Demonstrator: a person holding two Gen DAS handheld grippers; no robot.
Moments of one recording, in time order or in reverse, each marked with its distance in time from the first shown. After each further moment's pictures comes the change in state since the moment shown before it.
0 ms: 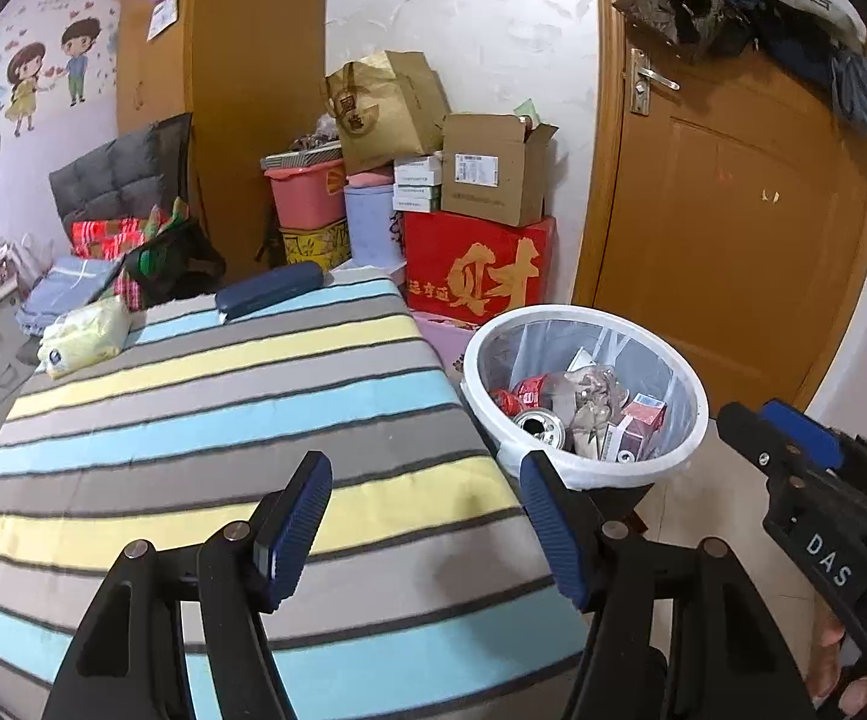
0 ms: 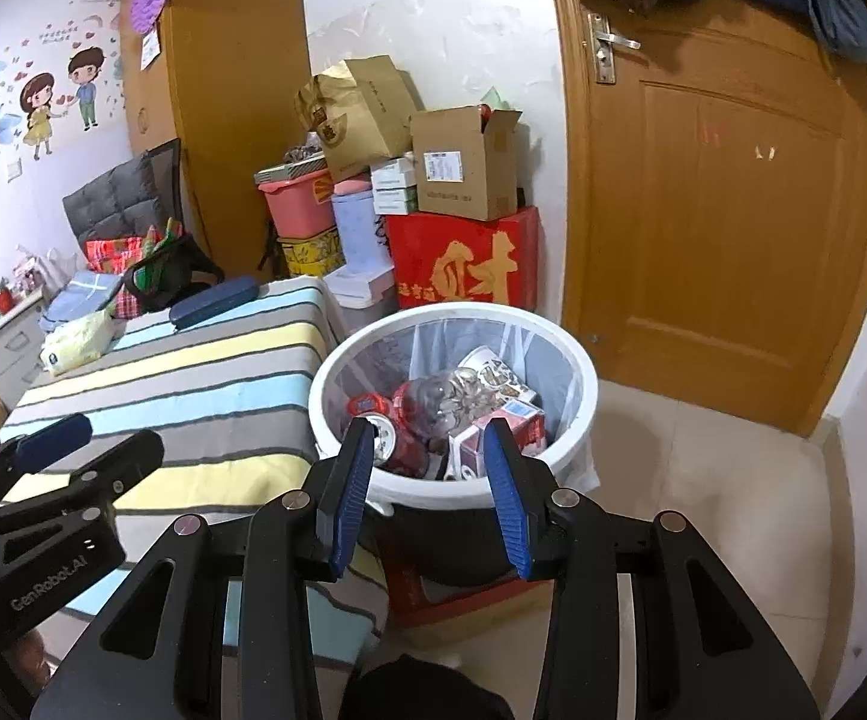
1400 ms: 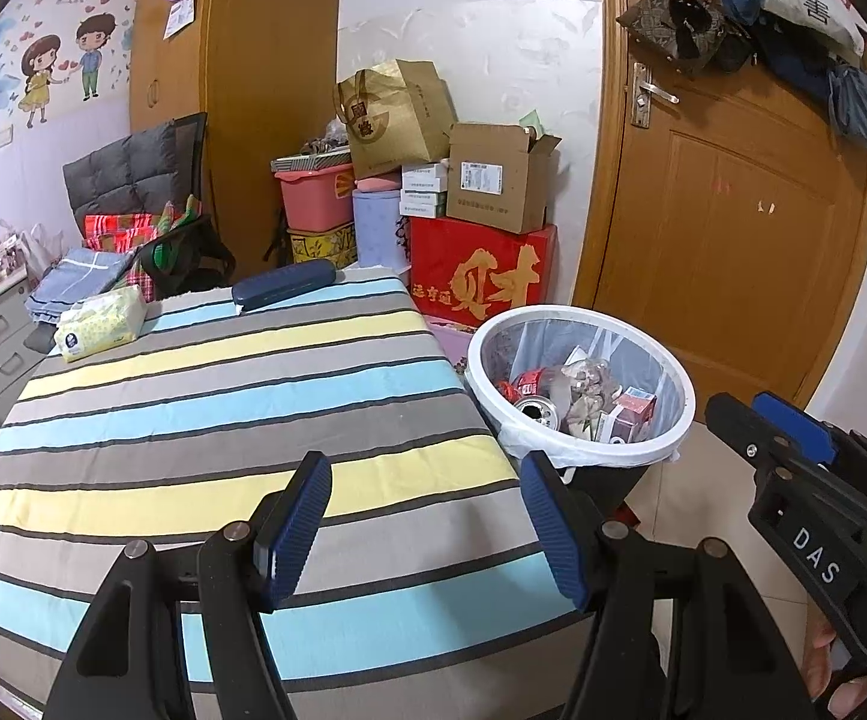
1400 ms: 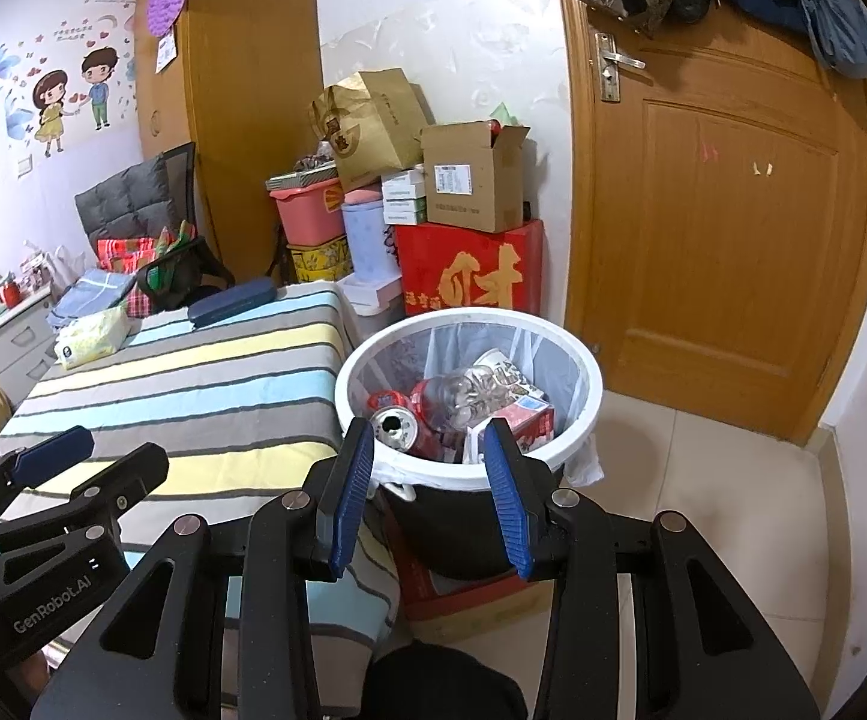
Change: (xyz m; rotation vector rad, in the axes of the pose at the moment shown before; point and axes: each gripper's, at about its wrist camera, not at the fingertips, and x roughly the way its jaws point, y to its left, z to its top) left arm -0.027 0.006 -0.015 -0.019 -0.019 -0.002; right arm -0.021 0.014 -0.009 -0.023 -0.041 -0.007
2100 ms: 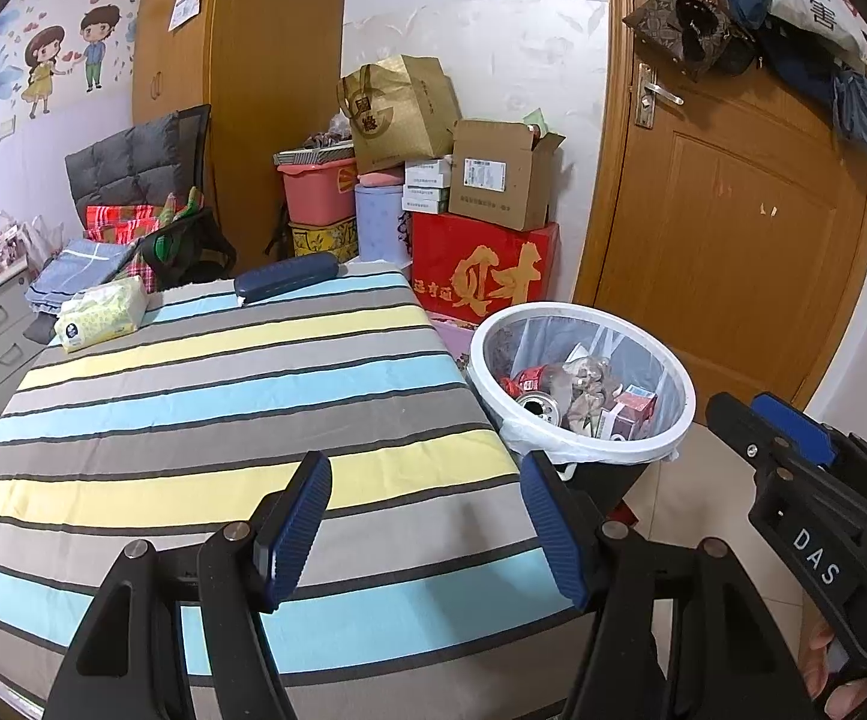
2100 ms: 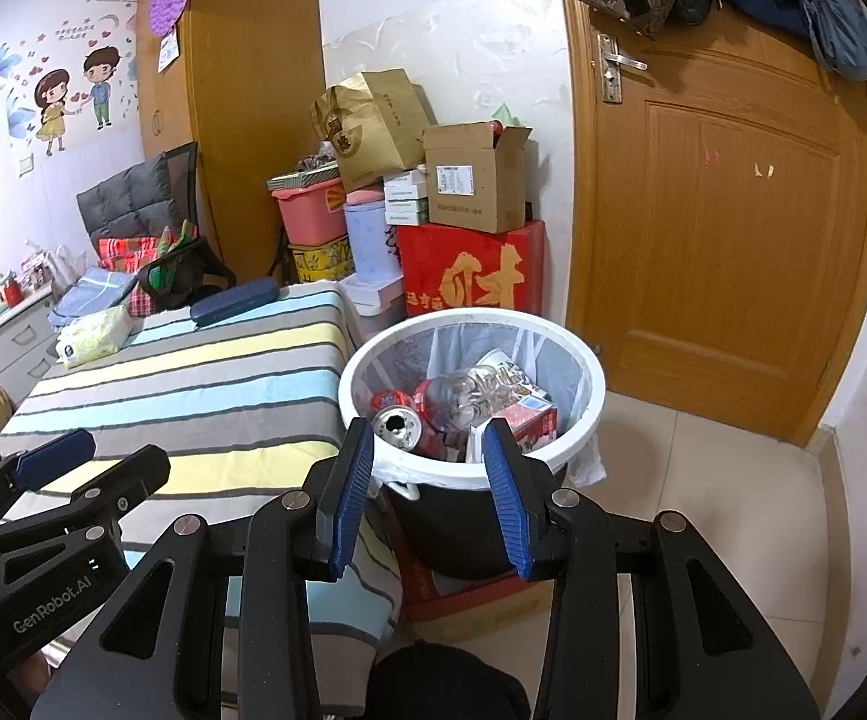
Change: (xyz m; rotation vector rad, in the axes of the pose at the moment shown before) left arm 0.000 0.003 -0.002 -0.018 0.010 0.000; right arm -0.001 0.002 0.001 -0.003 0.002 0.002
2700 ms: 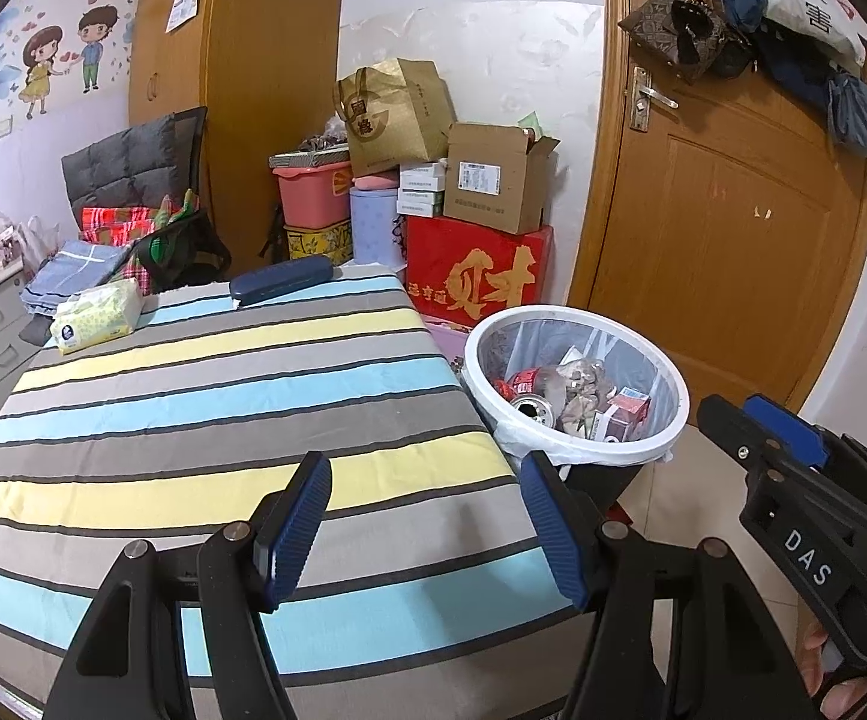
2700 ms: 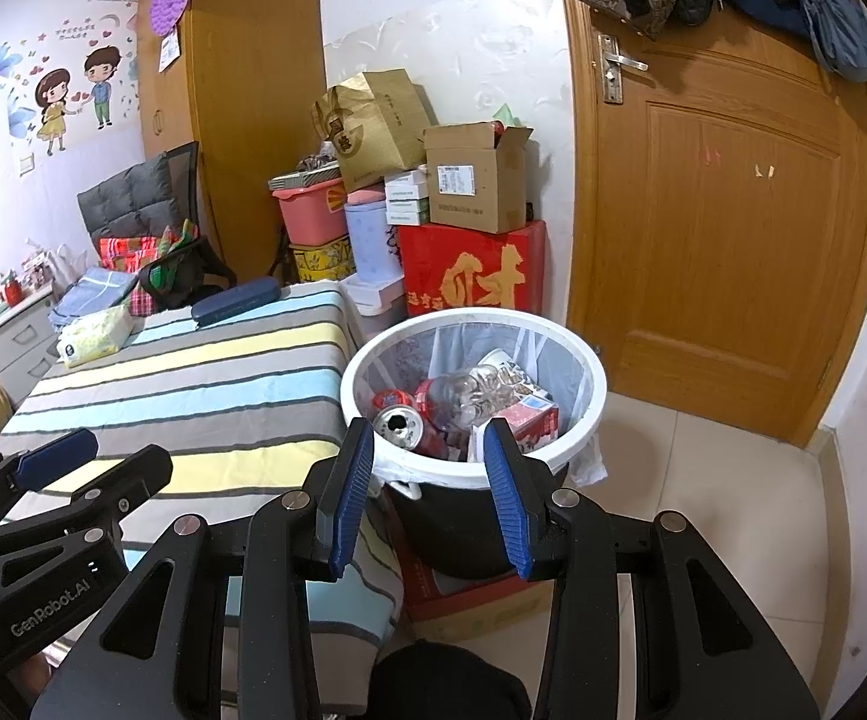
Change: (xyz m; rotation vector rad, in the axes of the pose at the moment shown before) left arm -0.001 -0.001 -0.001 0.002 -0.008 -0.011; right arm 0.003 0.001 -0.001 0.001 0.001 0.000
